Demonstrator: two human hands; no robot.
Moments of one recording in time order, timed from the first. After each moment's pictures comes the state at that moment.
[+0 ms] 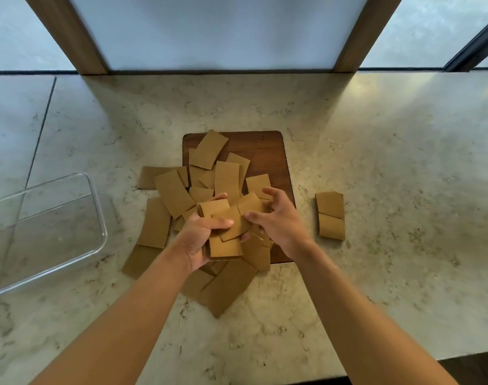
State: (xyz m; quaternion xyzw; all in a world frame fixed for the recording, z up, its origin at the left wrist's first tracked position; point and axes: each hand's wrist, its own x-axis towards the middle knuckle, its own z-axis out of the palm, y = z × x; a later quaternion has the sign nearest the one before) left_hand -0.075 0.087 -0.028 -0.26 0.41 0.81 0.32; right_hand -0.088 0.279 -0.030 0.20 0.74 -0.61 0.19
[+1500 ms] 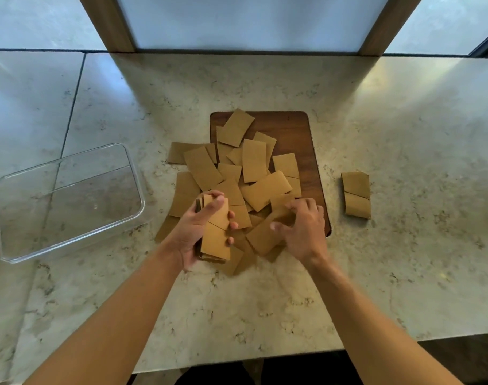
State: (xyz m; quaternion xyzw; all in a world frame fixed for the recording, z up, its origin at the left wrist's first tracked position) left_hand -0.024 0.015 -0.050 -0.20 0.40 0.84 0.31; right_hand -0.017 0.257 -0.056 0.13 0.93 -0.34 0.12
